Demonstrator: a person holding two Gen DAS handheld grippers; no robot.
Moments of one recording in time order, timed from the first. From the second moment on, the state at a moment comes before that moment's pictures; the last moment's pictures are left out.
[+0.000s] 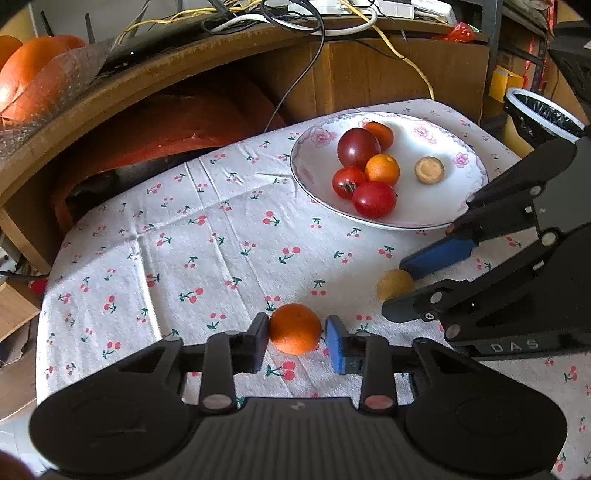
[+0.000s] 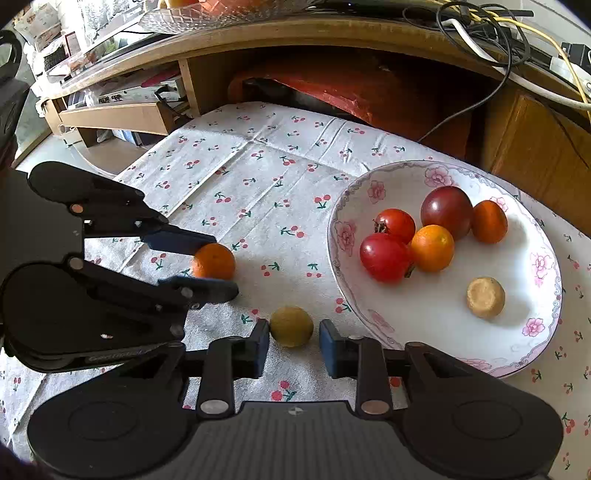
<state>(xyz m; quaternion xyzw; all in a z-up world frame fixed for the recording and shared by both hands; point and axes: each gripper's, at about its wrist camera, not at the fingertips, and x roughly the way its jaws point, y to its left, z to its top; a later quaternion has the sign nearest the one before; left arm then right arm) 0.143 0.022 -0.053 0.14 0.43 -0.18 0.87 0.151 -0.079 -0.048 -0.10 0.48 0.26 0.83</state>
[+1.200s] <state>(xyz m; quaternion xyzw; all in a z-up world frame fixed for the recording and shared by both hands) 0.102 -0.028 -0.043 0.17 0.44 -0.25 0.85 0.116 -0.111 -0.041 -0.10 0.51 0.21 0.83</state>
